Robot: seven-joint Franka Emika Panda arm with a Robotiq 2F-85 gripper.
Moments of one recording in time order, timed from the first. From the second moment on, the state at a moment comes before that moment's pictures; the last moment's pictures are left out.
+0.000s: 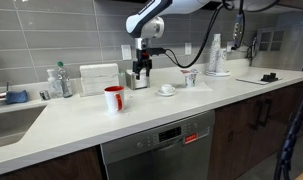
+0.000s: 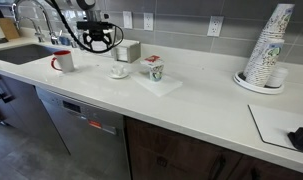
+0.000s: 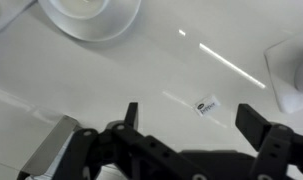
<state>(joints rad) 0.12 0.70 0.11 -1.17 -0.07 1.98 -0.34</state>
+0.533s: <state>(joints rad) 0.17 0.52 0.04 -1.38 -0.11 1.99 0.08</state>
